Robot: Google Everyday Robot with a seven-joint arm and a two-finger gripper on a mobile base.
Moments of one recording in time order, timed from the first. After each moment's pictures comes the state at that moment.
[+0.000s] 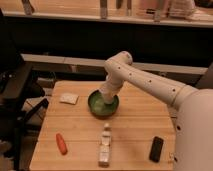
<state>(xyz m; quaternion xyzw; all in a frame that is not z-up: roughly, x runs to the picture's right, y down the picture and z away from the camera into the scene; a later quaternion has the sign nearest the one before) 0.055 0.027 0.844 -0.24 -0.12 -0.27 0.92</state>
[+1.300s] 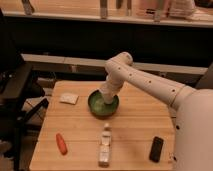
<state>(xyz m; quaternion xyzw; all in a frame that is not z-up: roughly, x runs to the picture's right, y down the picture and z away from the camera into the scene) 0.055 0.028 0.851 -0.24 -0.12 -0.27 0.92</state>
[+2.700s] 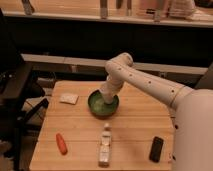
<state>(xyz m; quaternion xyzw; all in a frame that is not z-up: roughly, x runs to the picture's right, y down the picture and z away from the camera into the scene) 0.056 0.029 0.859 -0.24 -0.13 -0.27 0.92</state>
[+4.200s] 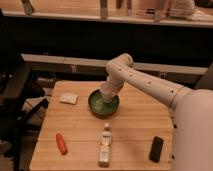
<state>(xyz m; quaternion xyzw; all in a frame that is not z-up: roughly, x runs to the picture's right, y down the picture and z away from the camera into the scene) 0.058 0.031 0.866 -0.24 -0.13 -0.27 0.92</state>
